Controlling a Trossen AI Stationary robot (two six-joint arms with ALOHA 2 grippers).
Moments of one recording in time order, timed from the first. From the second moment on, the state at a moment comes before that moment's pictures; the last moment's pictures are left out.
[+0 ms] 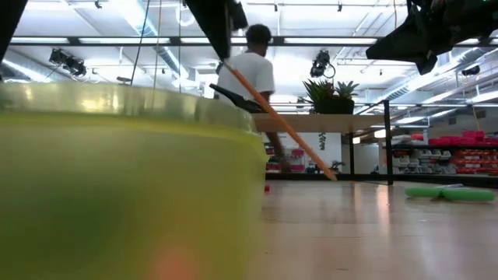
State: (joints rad) left arm -0.21 1.95 1.90 -1.28 -0.08 -0.03; right arm 0.52 0.80 0.39 0.08 0.91 0.37
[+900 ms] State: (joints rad) left arm -0.26 1.95 1.80 -1.21 -0.20 0.10; right arm 0.52 0.80 0.39 0.11 0.91 0.36
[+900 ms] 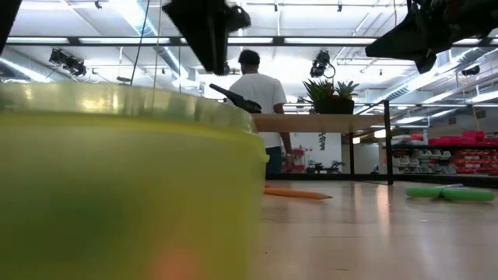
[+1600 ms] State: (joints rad) left arm -0.11 1.95 1.39 -0.68 -0.19 0.36; right arm 0.51 0.80 0.39 0.13 0.91 0.33
